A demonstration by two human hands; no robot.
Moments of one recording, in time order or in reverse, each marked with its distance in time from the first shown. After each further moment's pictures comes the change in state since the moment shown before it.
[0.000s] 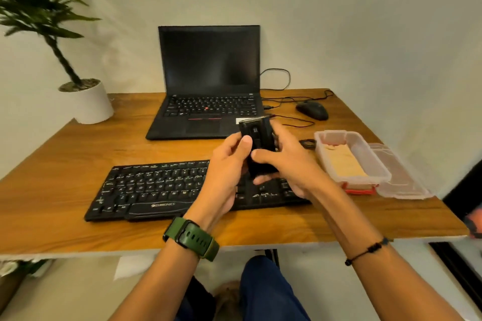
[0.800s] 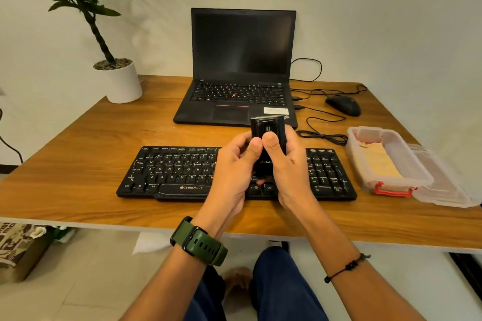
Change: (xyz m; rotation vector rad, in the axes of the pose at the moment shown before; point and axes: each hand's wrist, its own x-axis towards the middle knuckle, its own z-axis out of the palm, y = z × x) left_hand -0.021 -0.004 -0.034 -0.041 0.079 0.049; right_hand 0.003 0.033 0.067 0.161 0.214 -0.246
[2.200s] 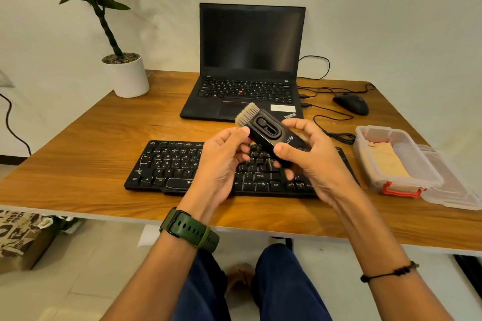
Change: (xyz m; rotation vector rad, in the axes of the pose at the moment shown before) left_hand 0.011 0.011 -0.028 -0.182 0.094 -0.093; right_hand 0.009 -0.019 -0.035 -0.035 -0.173 0.222
